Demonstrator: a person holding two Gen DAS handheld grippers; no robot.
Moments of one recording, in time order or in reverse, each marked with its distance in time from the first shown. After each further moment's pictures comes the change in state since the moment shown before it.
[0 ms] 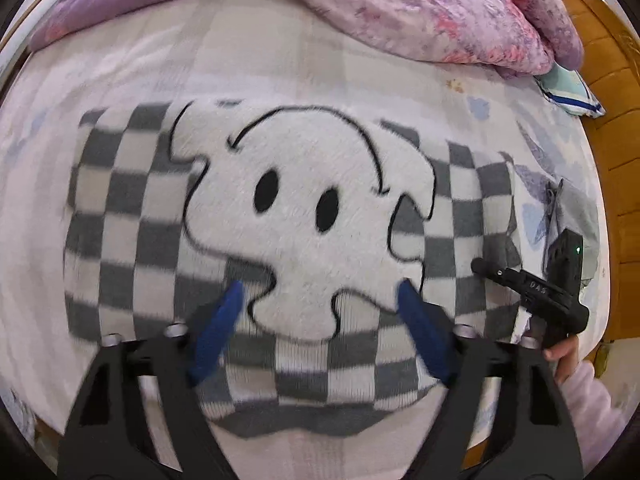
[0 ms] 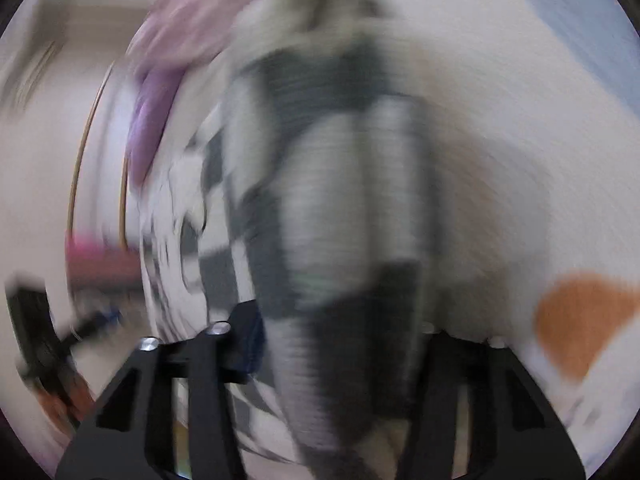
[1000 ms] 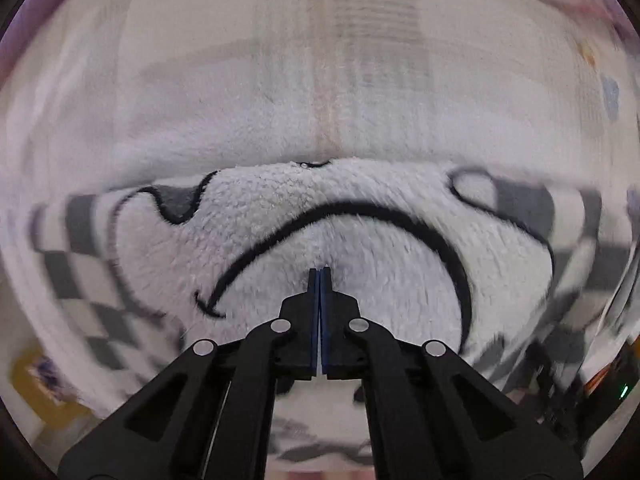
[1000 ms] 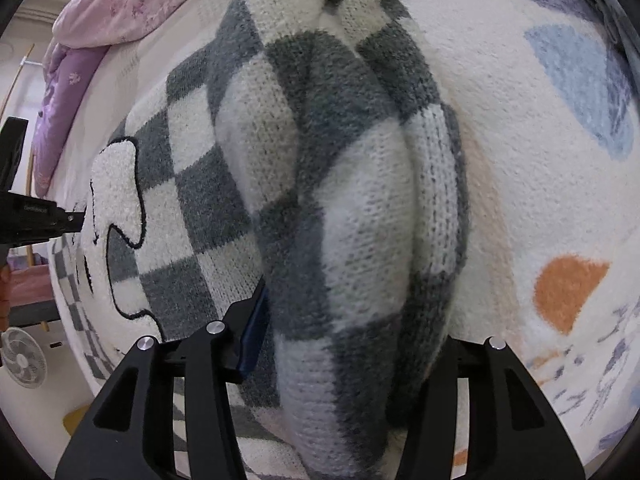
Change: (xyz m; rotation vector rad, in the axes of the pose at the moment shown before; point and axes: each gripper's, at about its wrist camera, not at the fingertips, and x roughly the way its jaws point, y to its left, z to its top) left arm 0.153 0.021 0.146 -0.027 0.445 0.190; right arm 0.038 0.068 0.000 -0.050 0.003 -0.453
